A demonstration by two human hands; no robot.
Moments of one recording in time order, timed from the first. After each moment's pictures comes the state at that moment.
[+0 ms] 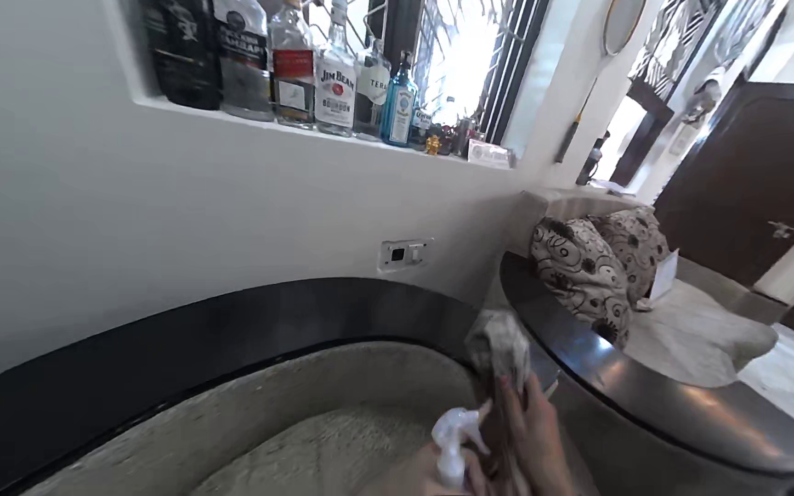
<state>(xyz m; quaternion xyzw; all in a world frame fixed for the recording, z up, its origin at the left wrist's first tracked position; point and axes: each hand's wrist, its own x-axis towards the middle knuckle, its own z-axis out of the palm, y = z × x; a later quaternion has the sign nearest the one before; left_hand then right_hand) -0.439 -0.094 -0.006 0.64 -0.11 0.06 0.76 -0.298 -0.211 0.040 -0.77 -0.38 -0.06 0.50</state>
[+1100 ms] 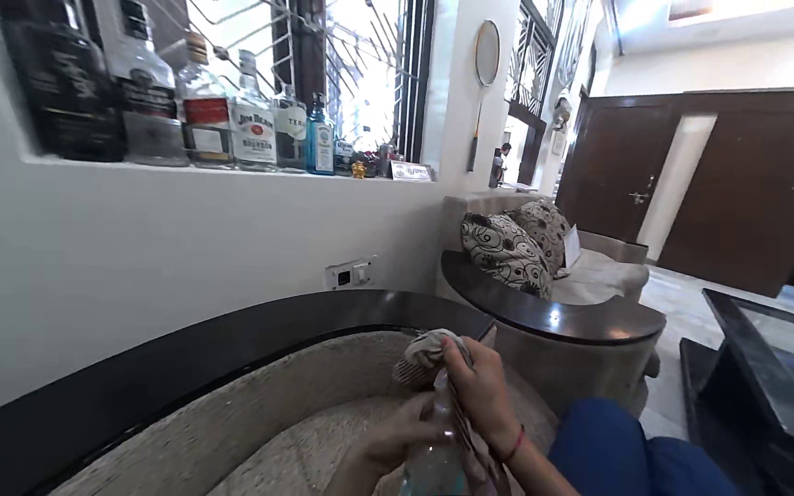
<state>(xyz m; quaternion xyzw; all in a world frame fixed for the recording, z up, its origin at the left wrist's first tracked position) -0.454 -0.119 -0.006 0.63 -0.09 0.02 0.77 -0.371 -0.246 0.063 -0.75 -0.38 -0.07 0.53</state>
